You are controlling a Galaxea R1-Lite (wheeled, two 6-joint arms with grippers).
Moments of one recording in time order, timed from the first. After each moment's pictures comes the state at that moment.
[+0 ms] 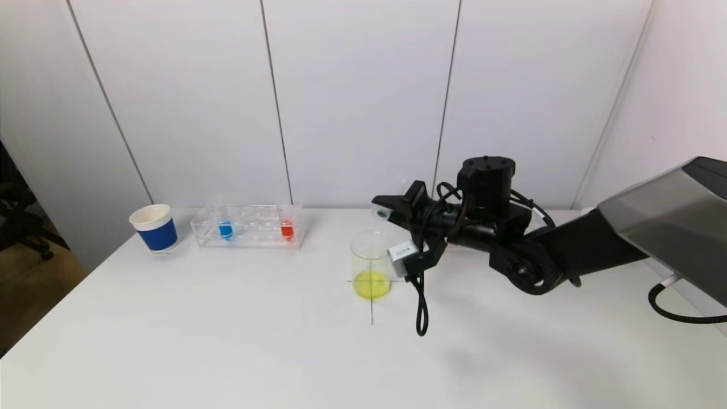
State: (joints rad) left arm 0.00 0.00 -0.02 0.03 0.00 0.01; right arm 0.50 2.17 -1.17 -0.82 0.41 -1.89
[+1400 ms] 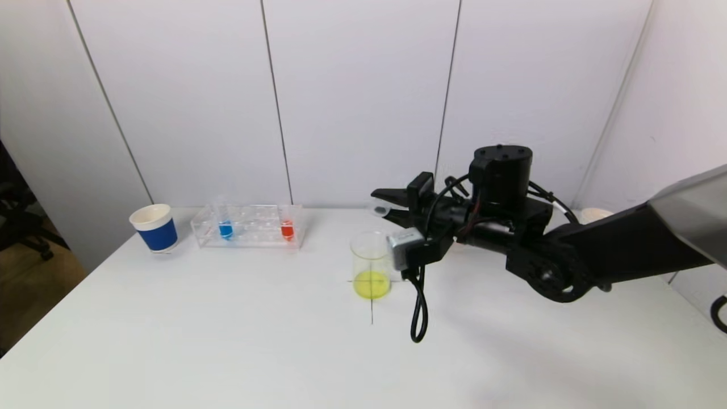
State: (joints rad) left arm 0.00 0.00 -0.02 0.03 0.00 0.01; right arm 0.54 2.04 -1.10 -0.80 0.39 -1.62
